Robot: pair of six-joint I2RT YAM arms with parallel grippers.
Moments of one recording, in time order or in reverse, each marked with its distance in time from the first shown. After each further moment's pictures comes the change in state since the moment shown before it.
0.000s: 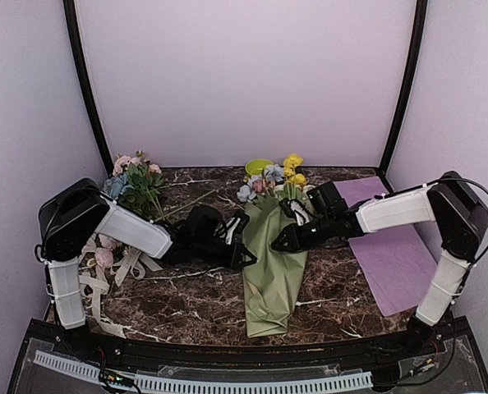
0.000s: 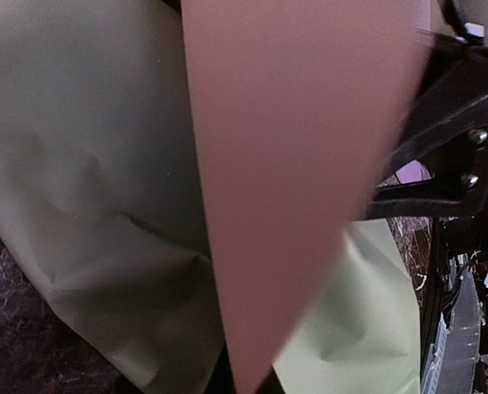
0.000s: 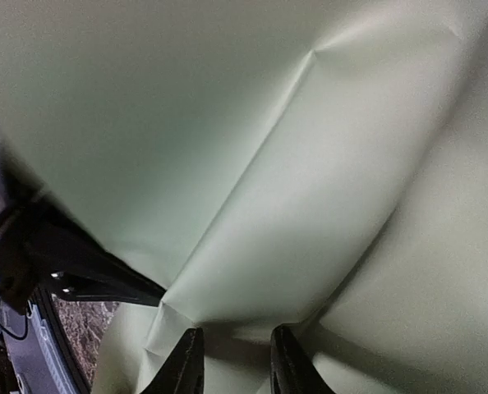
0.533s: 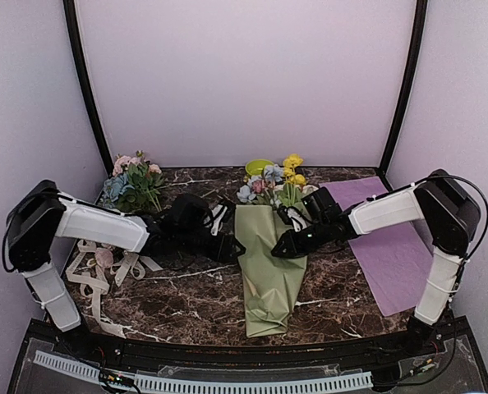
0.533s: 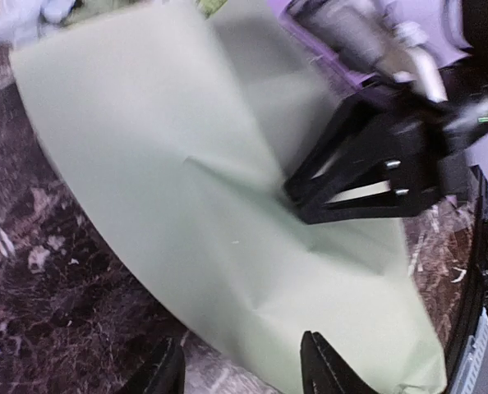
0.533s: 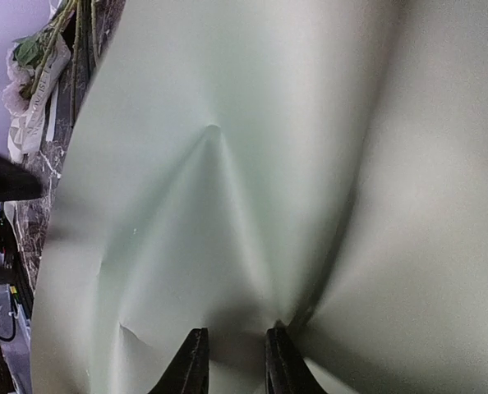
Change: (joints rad) left arm 0.002 -0.176 -0.026 -0.221 -0.180 0.112; right arm 0.015 0.113 0.036 -0.027 0.020 -0.008
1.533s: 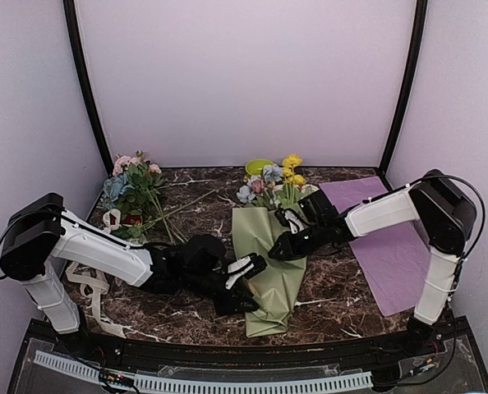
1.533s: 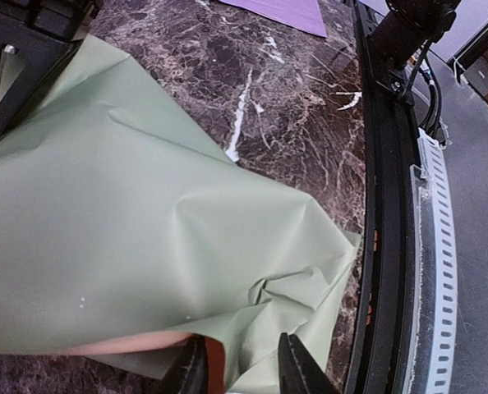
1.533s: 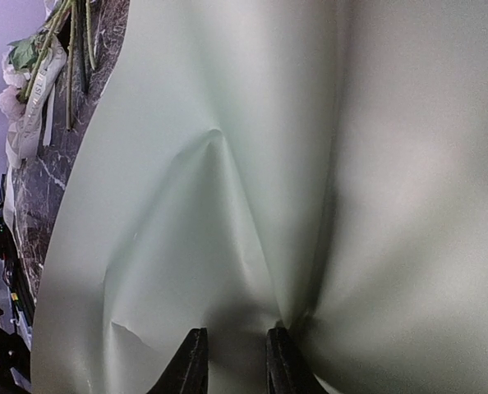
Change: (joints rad) left arm -0.277 -0.090 -0.148 0.043 0.107 0.288; right arm 0.022 0.026 0.002 0.034 0.015 0.044
